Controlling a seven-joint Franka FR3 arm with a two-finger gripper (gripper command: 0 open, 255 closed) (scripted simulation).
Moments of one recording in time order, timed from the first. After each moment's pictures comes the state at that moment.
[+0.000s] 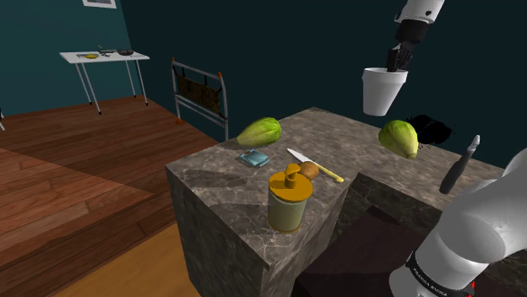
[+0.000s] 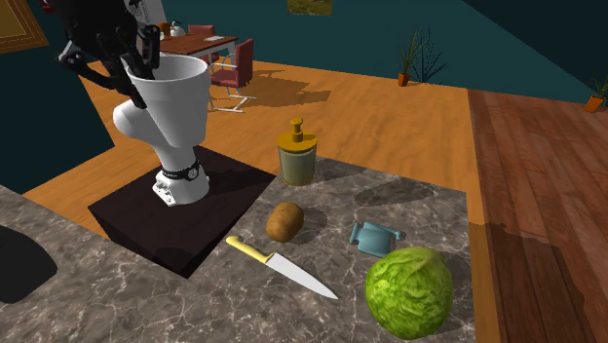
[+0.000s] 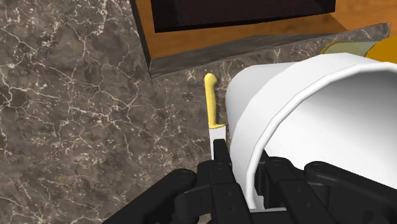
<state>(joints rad) -0.12 -0.39 -0.38 -1.79 0.01 1.39 -0.44</state>
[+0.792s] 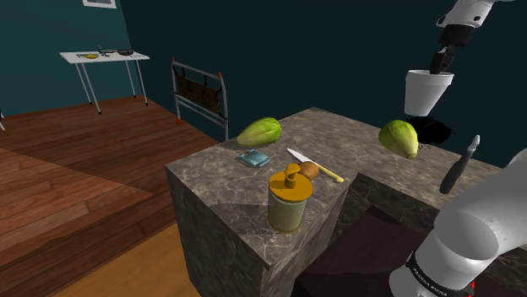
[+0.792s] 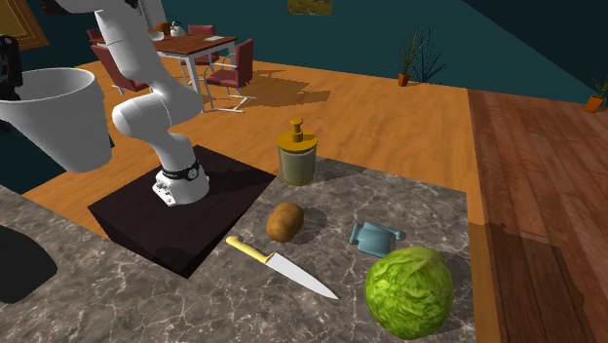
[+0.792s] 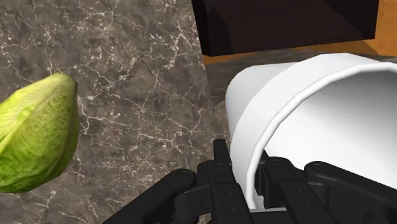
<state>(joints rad) -0.20 -0.29 -0.64 -1.66 -0.04 1.33 -0.78</state>
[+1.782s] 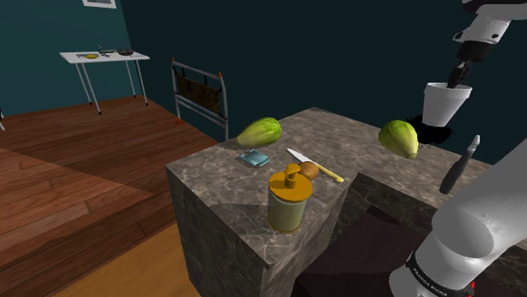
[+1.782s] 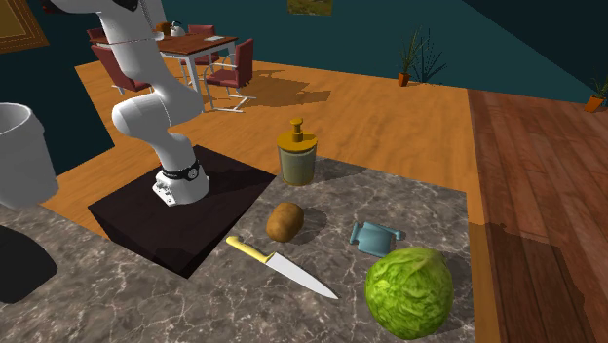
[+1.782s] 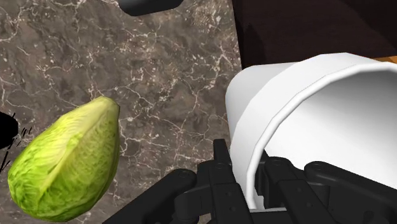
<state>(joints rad) -0.25 -0.17 -0.81 -1.64 -0.01 1.40 -1.01</state>
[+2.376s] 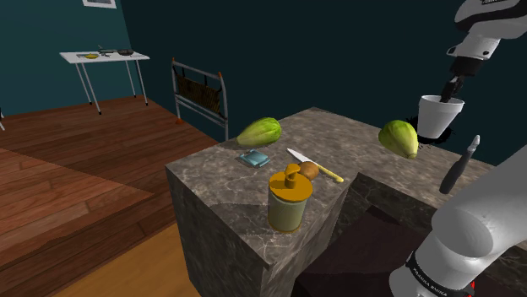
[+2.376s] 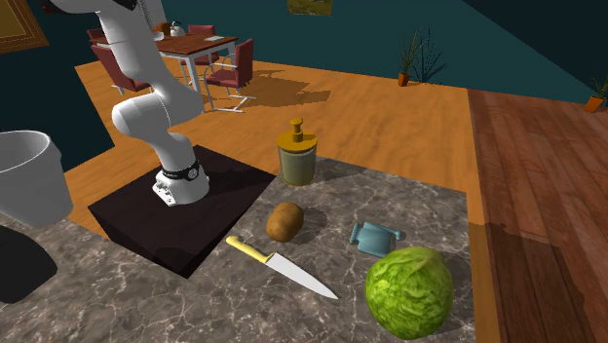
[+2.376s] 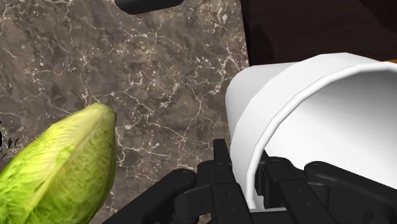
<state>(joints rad) -0.26 -0.21 -0.80 -1.79 -0.04 1.52 -1.00</state>
